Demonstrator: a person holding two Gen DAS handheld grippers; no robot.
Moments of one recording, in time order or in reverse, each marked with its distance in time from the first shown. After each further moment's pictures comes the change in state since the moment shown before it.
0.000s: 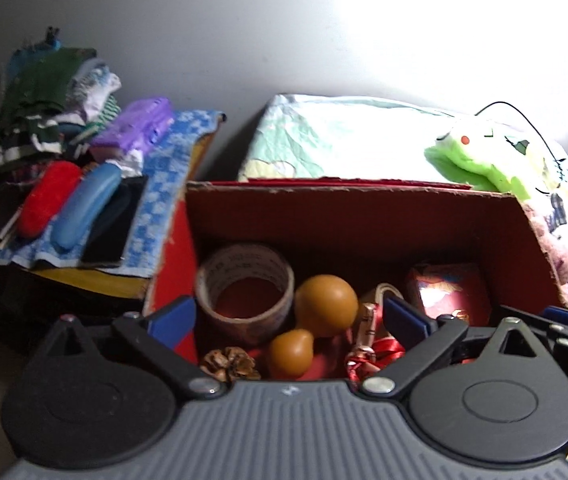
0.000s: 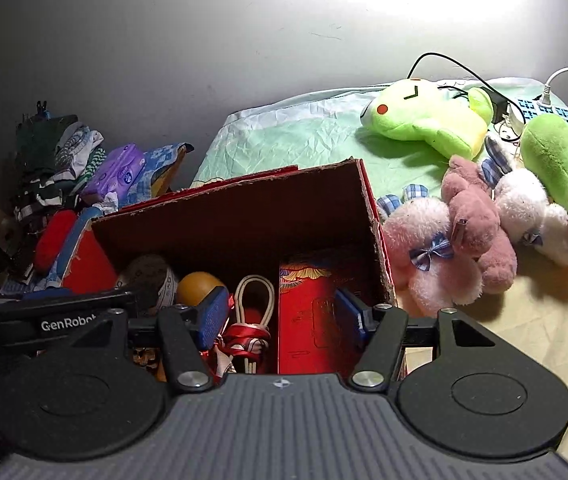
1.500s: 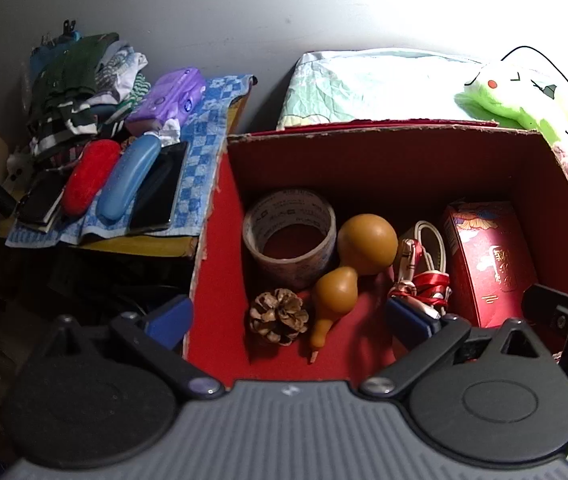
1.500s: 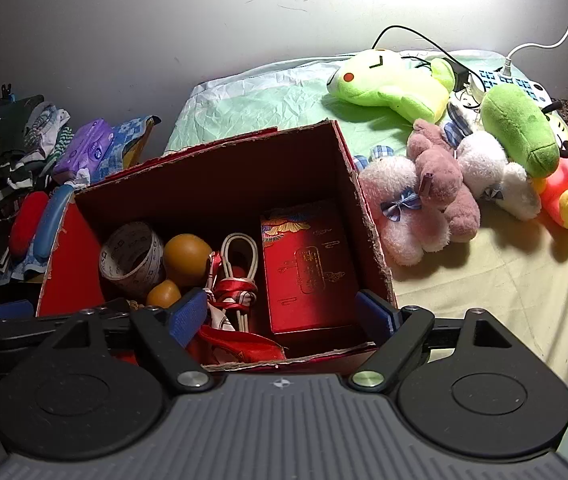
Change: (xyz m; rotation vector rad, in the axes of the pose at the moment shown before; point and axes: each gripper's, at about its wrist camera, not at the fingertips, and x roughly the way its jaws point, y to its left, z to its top) left arm -0.013 0.002 -0.013 0.074 0.144 0.112; right arm -0.015 0.022 -0.010 0.049 0.102 -0.151
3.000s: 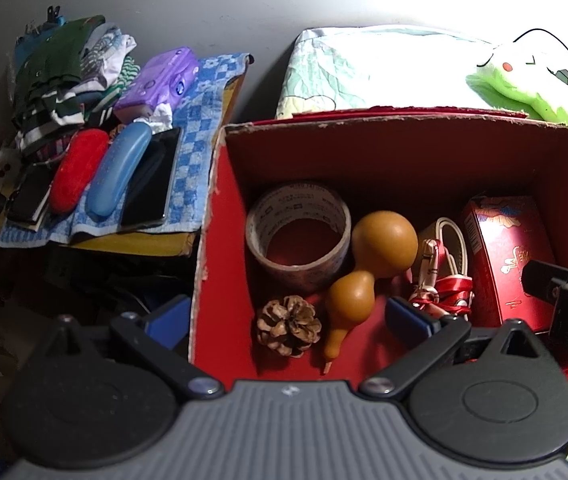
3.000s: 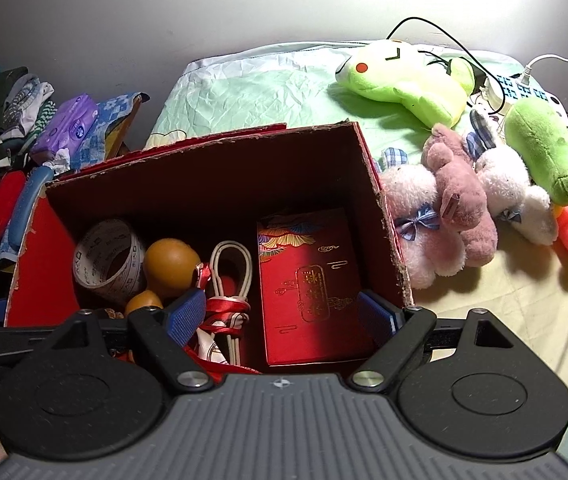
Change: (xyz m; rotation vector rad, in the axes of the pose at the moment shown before) left arm 0.030 0.010 0.017 0.027 0.068 -0.015; right arm 0.040 0.009 0.029 -0.082 0.056 -0.053
